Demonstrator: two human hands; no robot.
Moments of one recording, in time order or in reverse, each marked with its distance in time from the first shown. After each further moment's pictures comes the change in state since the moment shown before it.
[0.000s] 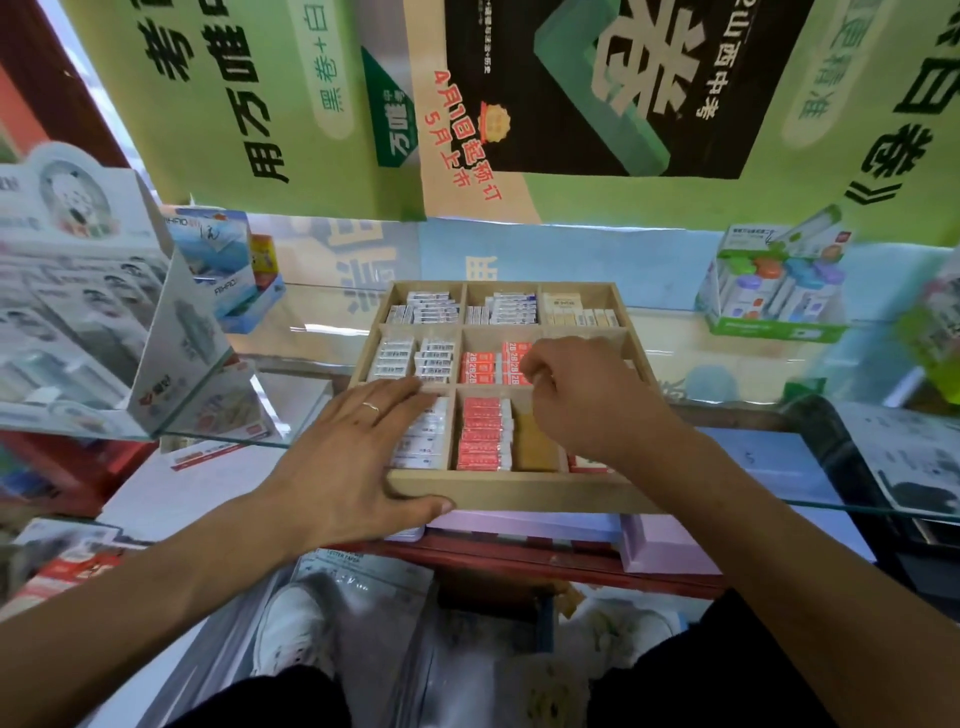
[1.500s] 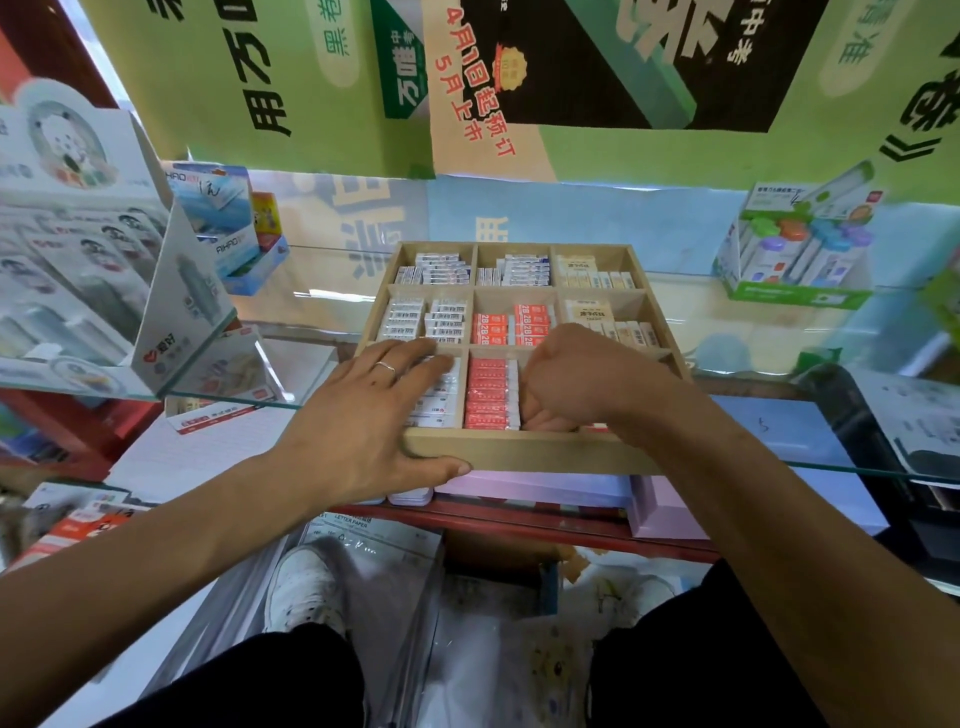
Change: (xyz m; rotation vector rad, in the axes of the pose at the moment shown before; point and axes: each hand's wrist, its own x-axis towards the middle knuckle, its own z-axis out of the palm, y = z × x) left_hand 0.001 -0.001 0.006 0.060 -0.007 -0.001; right_hand 0.006 -0.017 0.019 0.358 -0.292 0.319
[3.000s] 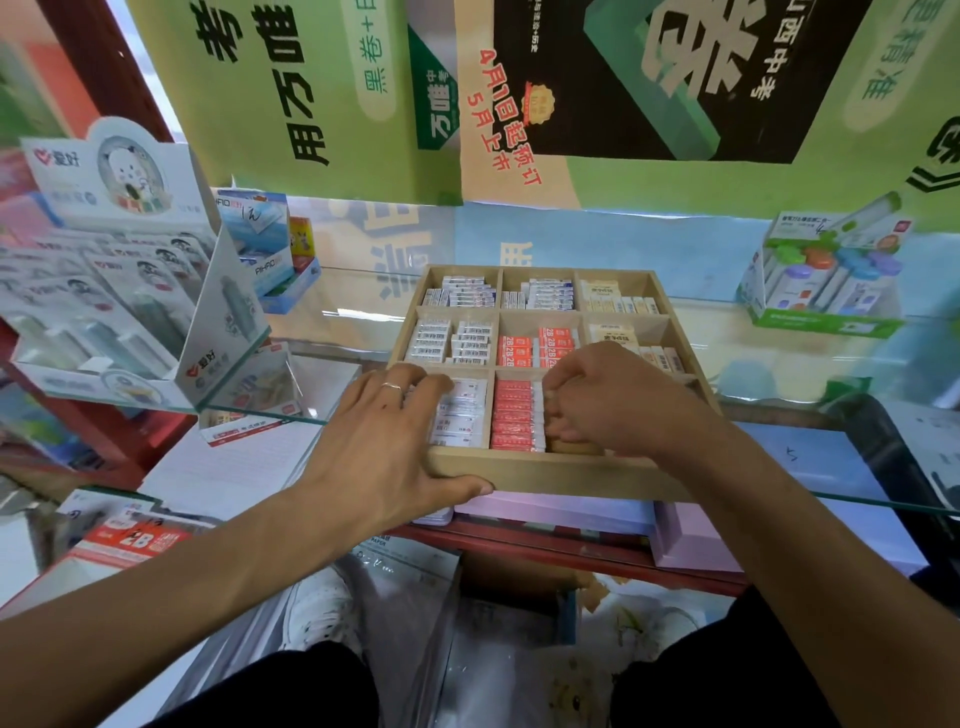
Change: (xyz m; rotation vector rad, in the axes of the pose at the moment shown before) left_hand -0.014 0.009 -0.005 0.012 0.101 -0.133; right_hand -0.005 0.001 -0.001 -0.045 0.080 -0.064
